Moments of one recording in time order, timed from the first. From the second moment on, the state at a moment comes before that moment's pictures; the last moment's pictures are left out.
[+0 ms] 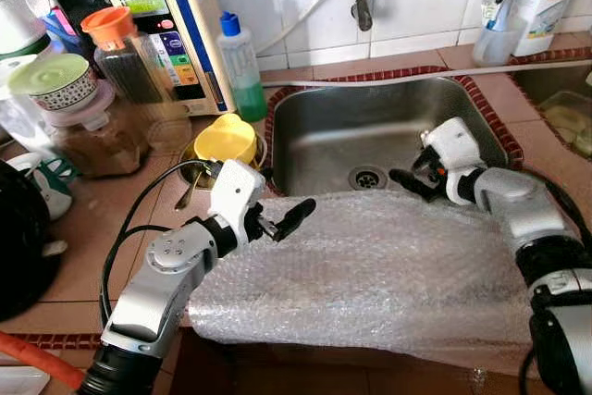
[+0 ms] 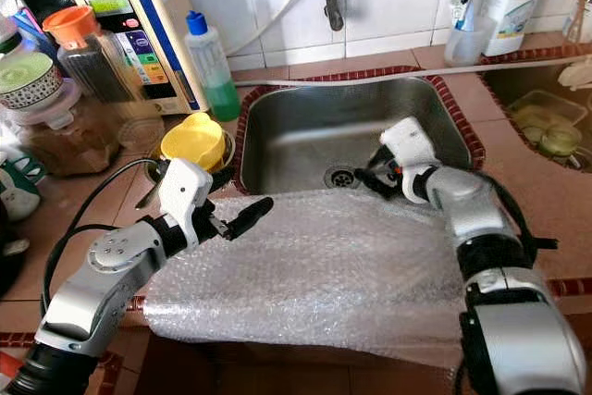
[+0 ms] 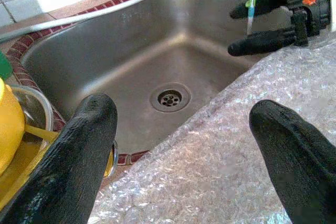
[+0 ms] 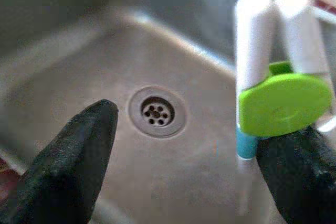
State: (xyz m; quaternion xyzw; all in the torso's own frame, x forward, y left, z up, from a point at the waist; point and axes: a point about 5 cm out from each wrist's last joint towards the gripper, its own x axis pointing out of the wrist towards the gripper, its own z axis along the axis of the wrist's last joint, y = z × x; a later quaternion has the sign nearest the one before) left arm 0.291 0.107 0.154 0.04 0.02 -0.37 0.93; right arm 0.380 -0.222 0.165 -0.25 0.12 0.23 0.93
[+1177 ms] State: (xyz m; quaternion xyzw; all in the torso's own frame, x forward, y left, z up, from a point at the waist) left arm 0.290 0.104 0.152 0.05 0.03 -0.37 0.93; right arm 0.386 -0.230 0.179 -0.43 0.12 0.23 0.87
